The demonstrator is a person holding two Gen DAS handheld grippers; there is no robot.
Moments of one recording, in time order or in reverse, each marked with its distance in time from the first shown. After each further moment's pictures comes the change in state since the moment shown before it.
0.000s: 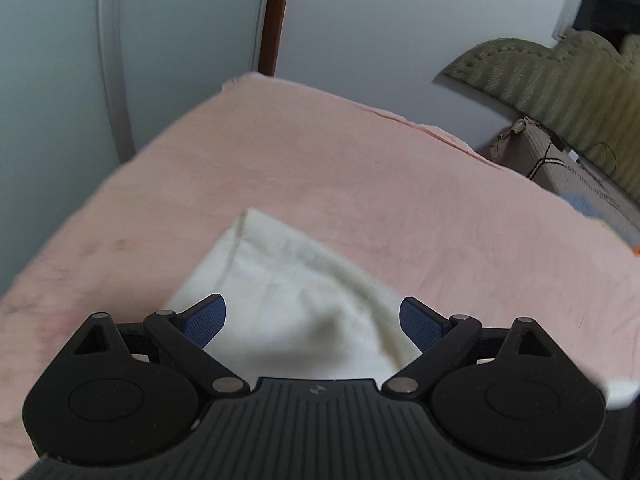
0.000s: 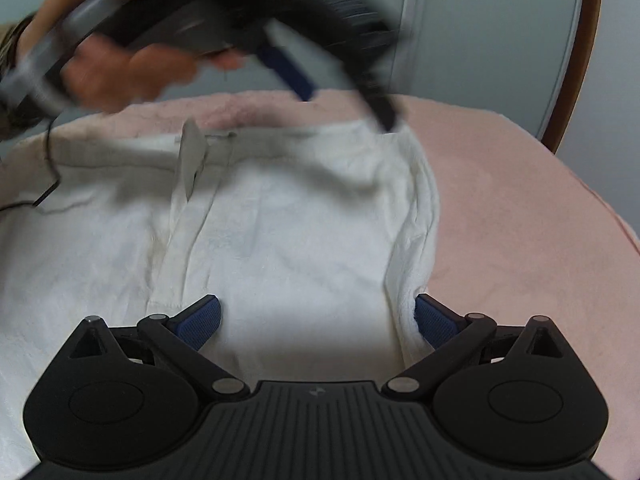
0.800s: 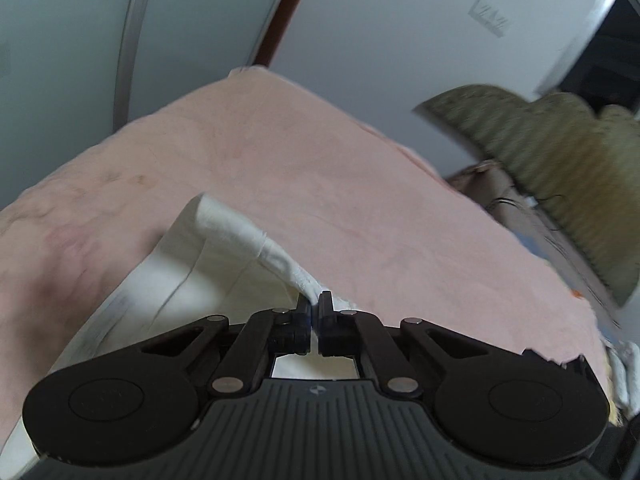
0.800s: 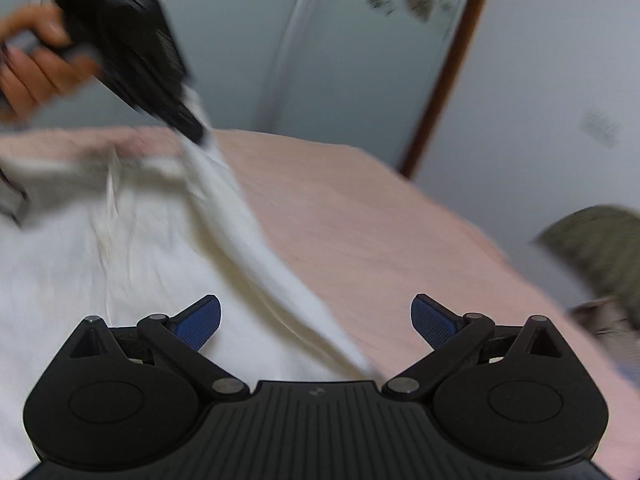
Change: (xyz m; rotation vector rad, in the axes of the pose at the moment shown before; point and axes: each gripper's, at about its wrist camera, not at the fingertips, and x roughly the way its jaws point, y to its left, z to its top) left arm -0.084 0.058 -0.070 -0.158 -0.057 -0.181; right arm -0.092 0.047 -0.044 0.032 -0.113 -0.508
